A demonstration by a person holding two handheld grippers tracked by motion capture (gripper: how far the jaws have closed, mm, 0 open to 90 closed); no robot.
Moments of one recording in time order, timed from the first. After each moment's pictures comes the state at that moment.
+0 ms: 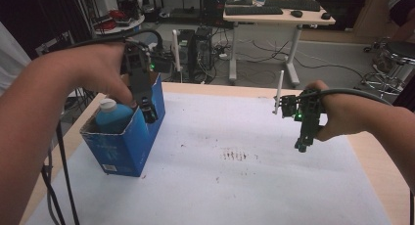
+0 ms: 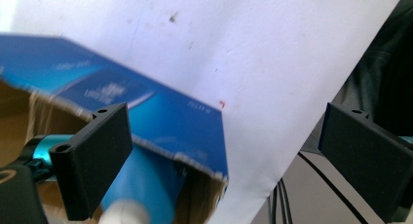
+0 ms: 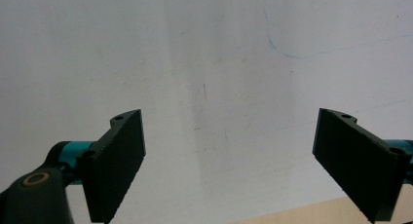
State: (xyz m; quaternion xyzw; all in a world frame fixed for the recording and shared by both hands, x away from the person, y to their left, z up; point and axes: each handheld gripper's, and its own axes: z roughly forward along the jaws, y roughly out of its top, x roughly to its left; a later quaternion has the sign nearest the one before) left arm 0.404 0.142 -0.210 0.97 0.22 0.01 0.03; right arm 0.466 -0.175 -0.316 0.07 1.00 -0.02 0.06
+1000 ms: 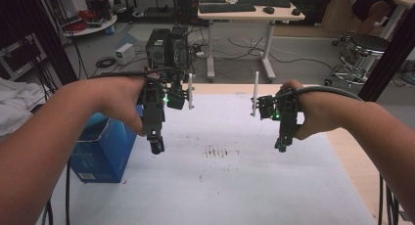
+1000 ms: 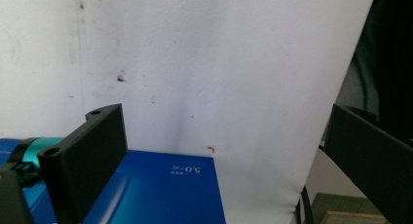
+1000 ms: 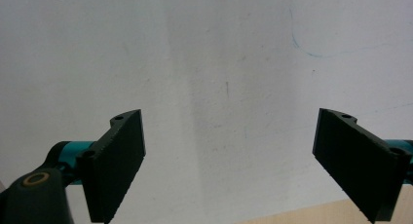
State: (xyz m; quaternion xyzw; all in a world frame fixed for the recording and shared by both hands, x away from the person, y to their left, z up) left arm 0.419 0.086 -0.274 0.99 0.09 -0.05 0.00; right arm 0.447 -0.173 -0.317 0.06 1.00 -0.03 0.06
